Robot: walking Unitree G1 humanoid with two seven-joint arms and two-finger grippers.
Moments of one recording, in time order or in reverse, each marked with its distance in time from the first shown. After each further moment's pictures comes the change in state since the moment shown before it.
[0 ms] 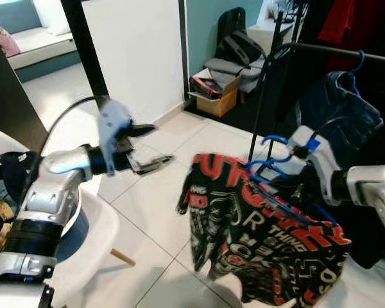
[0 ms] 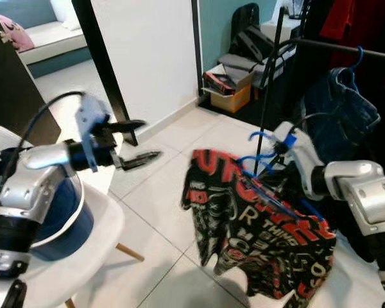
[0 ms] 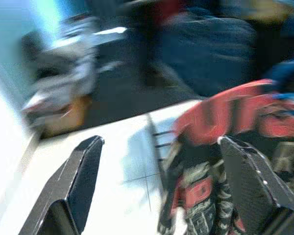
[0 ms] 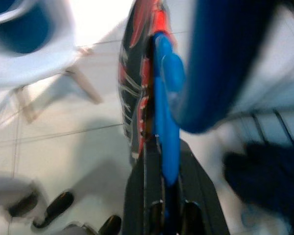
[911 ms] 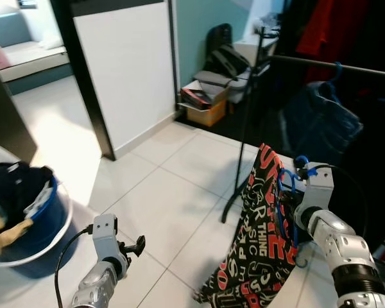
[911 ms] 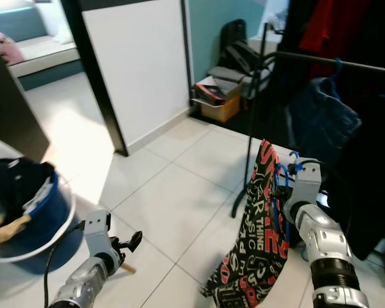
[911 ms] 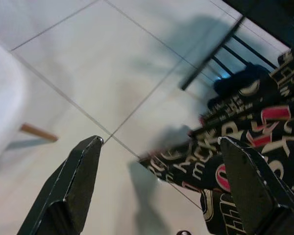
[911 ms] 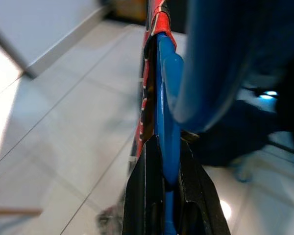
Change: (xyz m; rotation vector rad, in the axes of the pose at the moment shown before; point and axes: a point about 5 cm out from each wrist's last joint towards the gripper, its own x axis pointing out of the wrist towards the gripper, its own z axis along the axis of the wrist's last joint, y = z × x) left arm -0.080 -0.097 -0.196 -0.508 0.556 0.541; right arm 0.062 0.009 -0.067 0.378 -0.185 -0.472
